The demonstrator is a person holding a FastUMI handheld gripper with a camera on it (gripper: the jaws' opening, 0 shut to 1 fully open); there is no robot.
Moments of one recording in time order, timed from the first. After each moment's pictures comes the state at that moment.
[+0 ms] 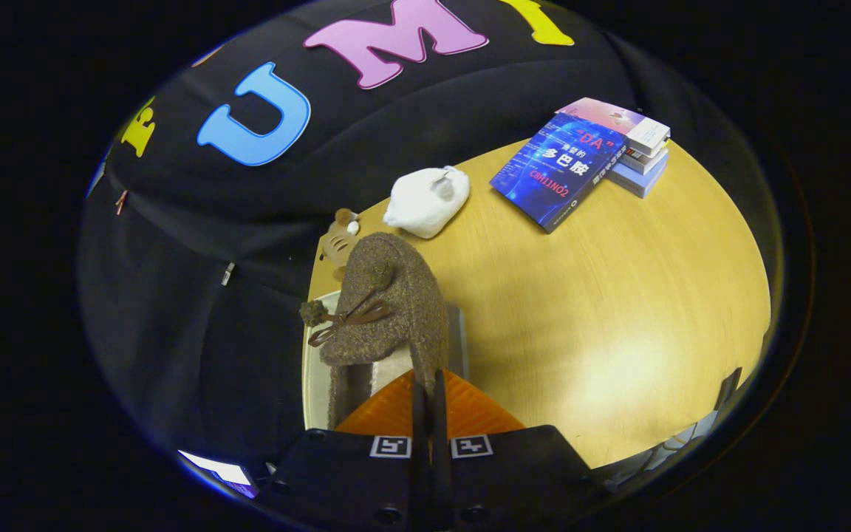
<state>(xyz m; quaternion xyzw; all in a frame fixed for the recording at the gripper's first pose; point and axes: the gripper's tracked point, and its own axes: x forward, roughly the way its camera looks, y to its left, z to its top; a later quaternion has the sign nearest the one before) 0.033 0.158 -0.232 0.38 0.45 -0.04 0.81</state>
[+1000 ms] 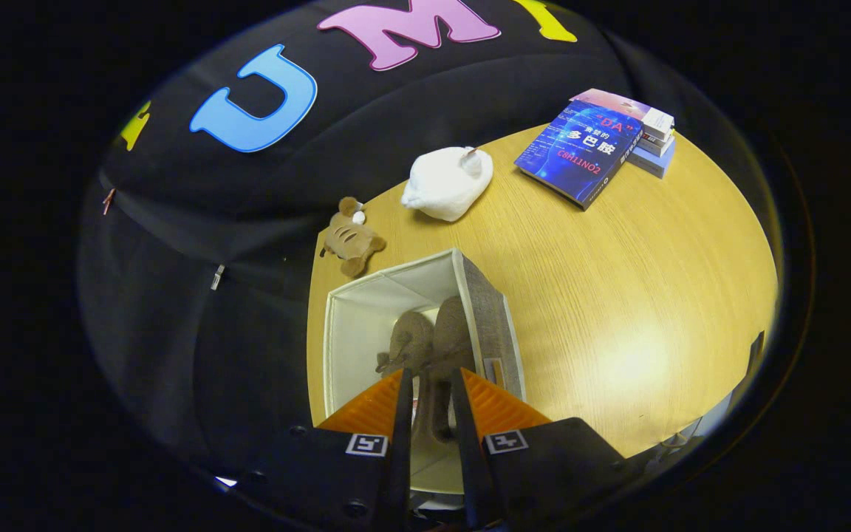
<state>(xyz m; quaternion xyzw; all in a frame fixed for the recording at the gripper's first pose) 0.067 0.222 -0.249 0.39 0.45 -0.08 0.80</state>
